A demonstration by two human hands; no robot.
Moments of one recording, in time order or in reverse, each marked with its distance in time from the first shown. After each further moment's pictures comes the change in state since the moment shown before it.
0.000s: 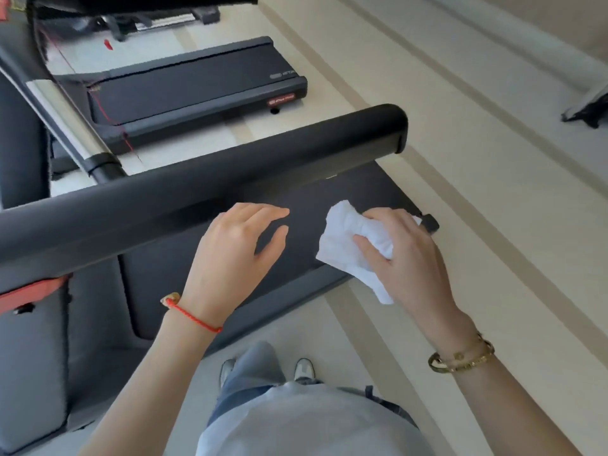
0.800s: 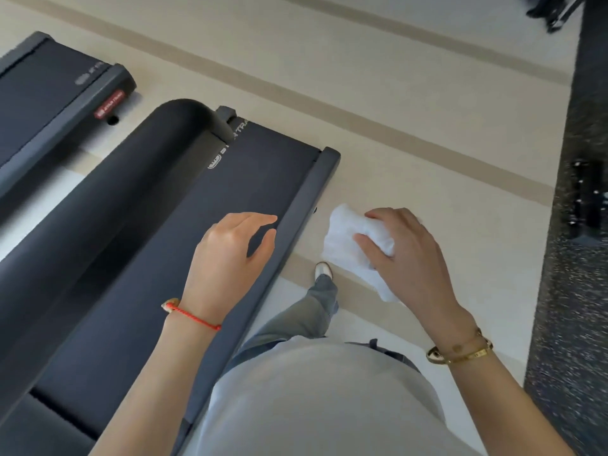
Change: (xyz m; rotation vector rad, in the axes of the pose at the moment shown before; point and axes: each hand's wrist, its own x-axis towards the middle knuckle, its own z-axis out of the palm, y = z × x) left_hand 0.097 0.060 0.147 -0.202 -0.392 0.329; right_hand -0.058 0.113 -0.034 -0.120 0.118 0.657
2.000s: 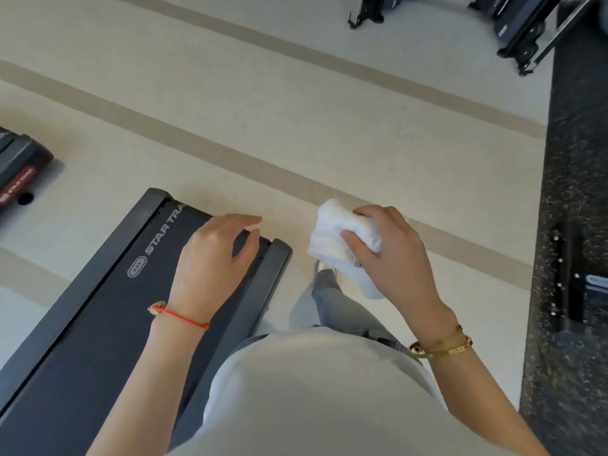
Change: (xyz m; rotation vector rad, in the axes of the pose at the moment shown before) left_hand 0.548 0.042 0.215 -0.073 -0.073 -0.037; right_hand 0.532 0.210 -0.097 0.082 0.050 0.057
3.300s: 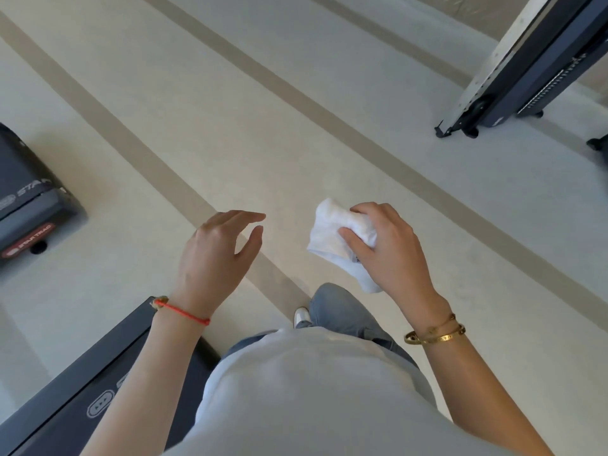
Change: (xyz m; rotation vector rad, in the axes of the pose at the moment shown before) left_hand 0.672 -0.168 -0.019 0.060 0.202 -0.237; right_hand 0.771 -0.086 0.066 -0.003 -0.183 -0.290
